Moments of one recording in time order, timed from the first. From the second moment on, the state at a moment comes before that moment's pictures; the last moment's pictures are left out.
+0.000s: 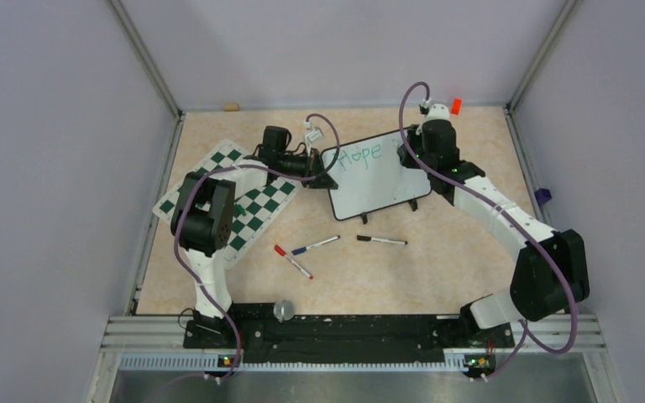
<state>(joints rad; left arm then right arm) -0.31 2.00 1.29 0.01 1.12 -0.05 0.37 1.44 1.10 -0.10 0.13 0.34</state>
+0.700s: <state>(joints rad) -0.31 2.00 1.29 0.02 1.11 -0.03 0.37 1.31 1.05 -0.09 0.11 0.34</state>
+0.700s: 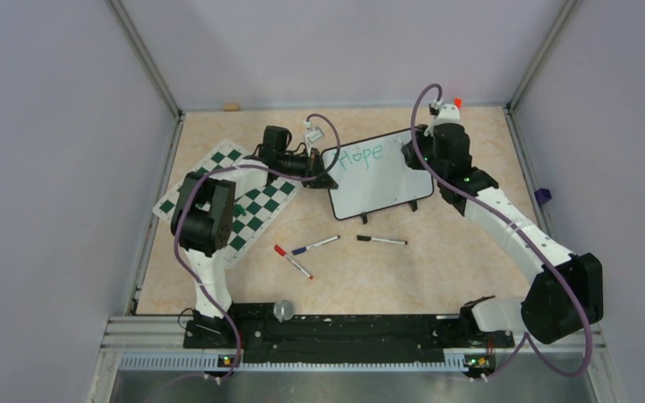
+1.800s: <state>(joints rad) -0.31 2.00 1.29 0.02 1.11 -0.02 0.36 1.36 1.01 -0.10 0.10 0.34</state>
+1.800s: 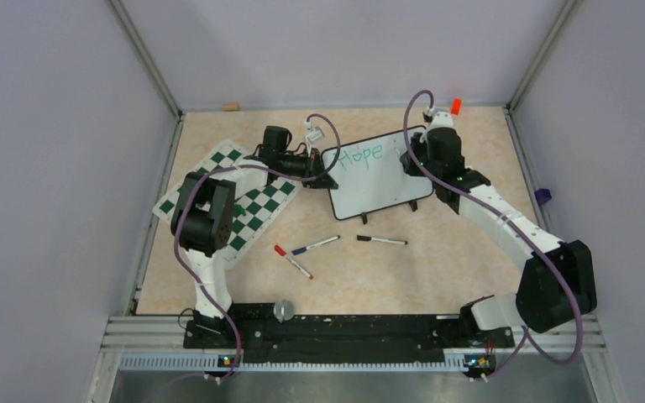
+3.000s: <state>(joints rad) -0.31 2.00 1.29 0.02 1.11 -0.02 0.36 1.34 0.98 -0.13 0.08 0.34</state>
